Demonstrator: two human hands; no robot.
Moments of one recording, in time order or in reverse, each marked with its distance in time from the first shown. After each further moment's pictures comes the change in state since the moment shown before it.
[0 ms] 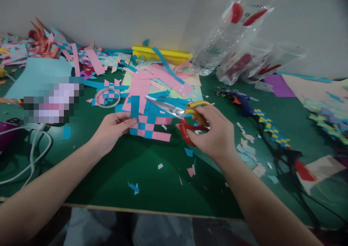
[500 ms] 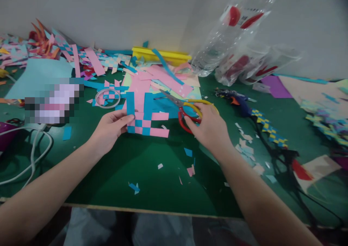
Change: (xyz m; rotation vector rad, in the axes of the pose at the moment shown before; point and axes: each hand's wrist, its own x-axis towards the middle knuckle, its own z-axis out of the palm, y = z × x) left_hand 0.001 0.002 -0.001 -0.065 0.059 0.026; right_hand -0.004 0.036 0.016 -0.276 -0.174 0.239
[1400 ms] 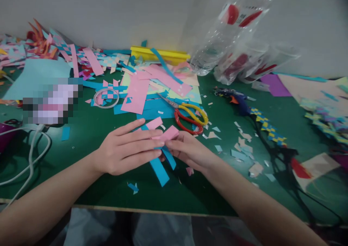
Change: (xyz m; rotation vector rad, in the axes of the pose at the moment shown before) left_hand -0.028 0.015 0.014 1.147 -0.425 1.595; right_hand -0.028 -0.065 -0.012 1.690 -0.931 0.481
